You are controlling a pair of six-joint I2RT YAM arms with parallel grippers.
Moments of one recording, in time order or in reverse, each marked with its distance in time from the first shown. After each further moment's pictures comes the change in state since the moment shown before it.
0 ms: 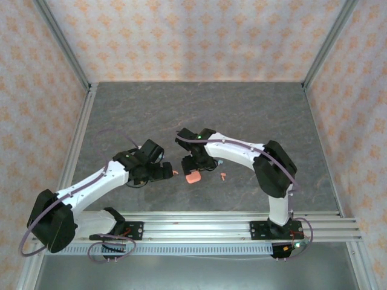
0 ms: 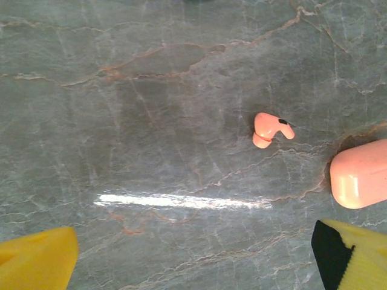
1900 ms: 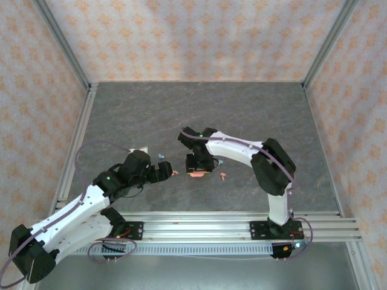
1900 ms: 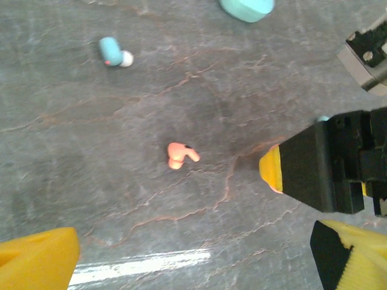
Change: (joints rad) left arm -0.036 -0.374 -0.195 0.243 0.010 -0.022; right arm -0.050 -0.008 -0.027 0.040 -0.098 0.174
